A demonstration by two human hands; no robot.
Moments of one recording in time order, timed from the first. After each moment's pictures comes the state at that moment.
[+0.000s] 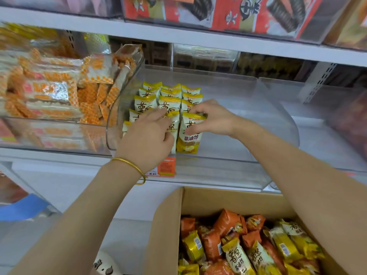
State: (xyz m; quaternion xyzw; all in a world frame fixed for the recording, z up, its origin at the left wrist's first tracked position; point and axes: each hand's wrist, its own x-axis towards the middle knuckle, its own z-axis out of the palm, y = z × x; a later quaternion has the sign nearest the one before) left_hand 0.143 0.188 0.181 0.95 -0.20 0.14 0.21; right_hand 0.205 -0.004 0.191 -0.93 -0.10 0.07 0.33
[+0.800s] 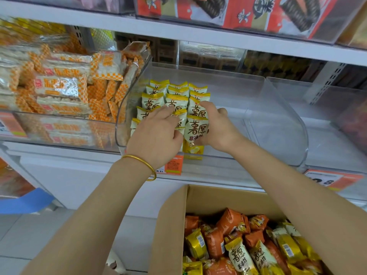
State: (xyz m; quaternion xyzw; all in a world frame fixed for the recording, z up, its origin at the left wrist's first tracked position) left_hand 0.146 0.186 0.178 0.95 -0.19 0.14 0.20; right_hand 0.167 0.020 0.183 -0.95 -0.03 -0.02 0.32
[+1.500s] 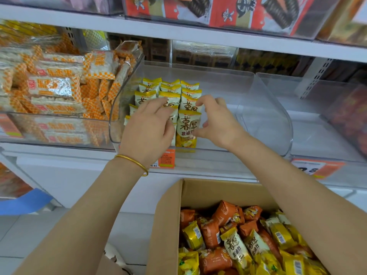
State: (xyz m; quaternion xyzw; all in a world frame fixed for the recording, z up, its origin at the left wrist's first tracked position) left_hand 0.140 0.190 0.178 0.90 -0.24 0.28 0.22; right_hand 0.139 0.018 0.204 -0.96 -0.05 -0.07 0.27
